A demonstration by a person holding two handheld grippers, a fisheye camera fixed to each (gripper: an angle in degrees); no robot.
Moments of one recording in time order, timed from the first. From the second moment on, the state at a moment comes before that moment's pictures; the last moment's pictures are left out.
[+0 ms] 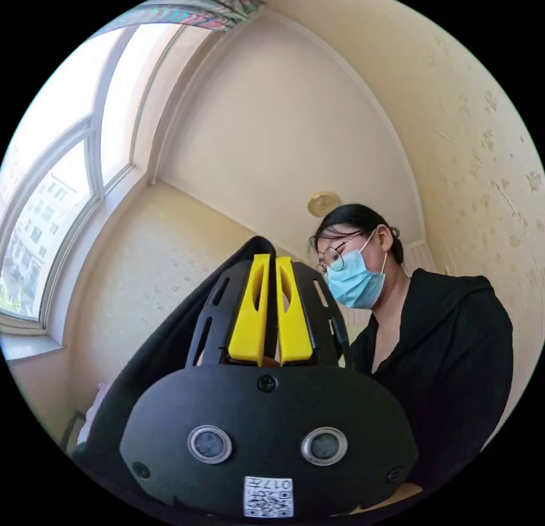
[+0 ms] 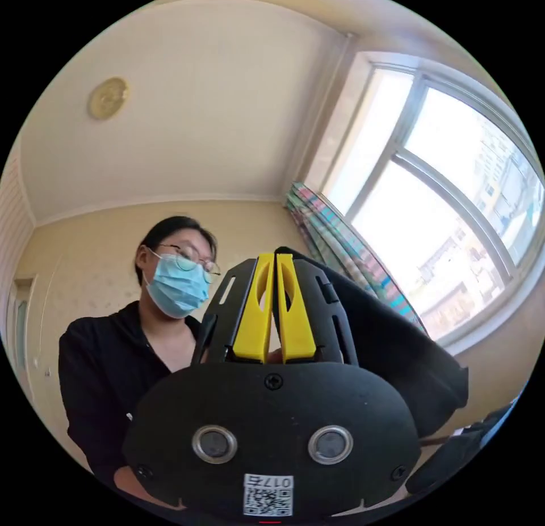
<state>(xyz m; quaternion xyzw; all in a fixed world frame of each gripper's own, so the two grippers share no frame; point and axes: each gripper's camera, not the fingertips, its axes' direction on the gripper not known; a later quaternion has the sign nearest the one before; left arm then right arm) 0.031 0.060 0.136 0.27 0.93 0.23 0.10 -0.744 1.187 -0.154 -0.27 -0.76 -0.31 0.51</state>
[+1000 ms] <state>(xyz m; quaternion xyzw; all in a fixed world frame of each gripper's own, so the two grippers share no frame) 0.354 0.588 -0.114 -0.12 0.80 0.59 0.01 -0.320 1.047 -0.558 0.33 -0.46 -0.46 0.68</state>
